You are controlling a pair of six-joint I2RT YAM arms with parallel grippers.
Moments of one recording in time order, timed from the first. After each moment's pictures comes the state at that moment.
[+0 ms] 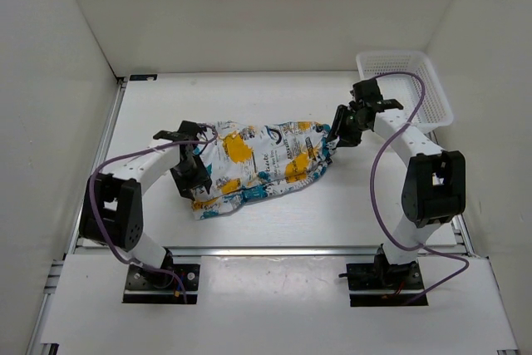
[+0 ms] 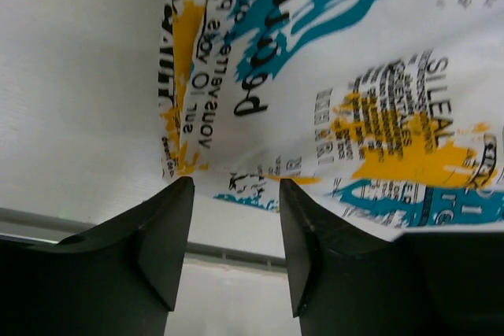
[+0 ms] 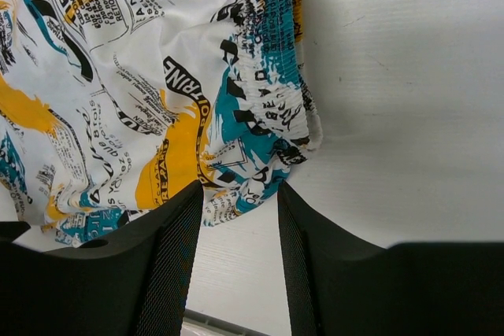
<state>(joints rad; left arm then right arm) -0.27 1.54 1.00 -0.93 0.00 -0.71 0.20 1.72 1.34 -0.69 -0.24 0.46</state>
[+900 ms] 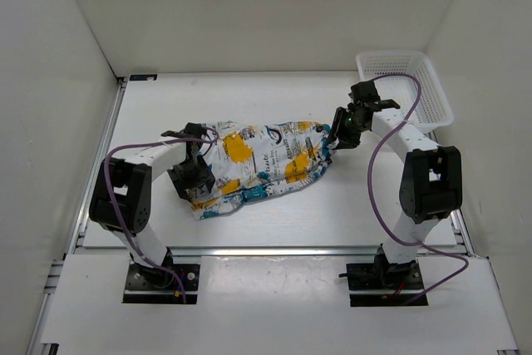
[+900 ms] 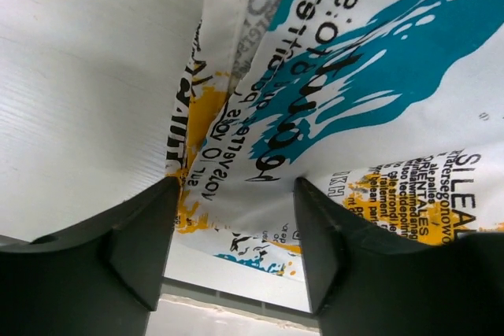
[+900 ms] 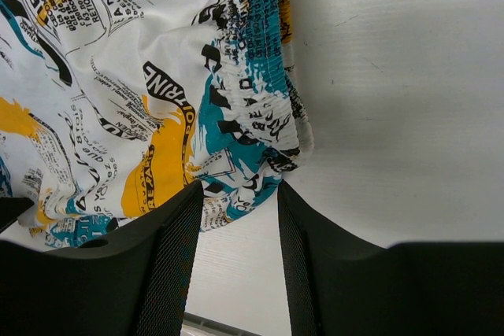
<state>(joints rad) -0.27 1.67 1.00 -0.84 -0.10 -0.76 0.20 1.76 1.35 -0.69 -0.23 0.45</state>
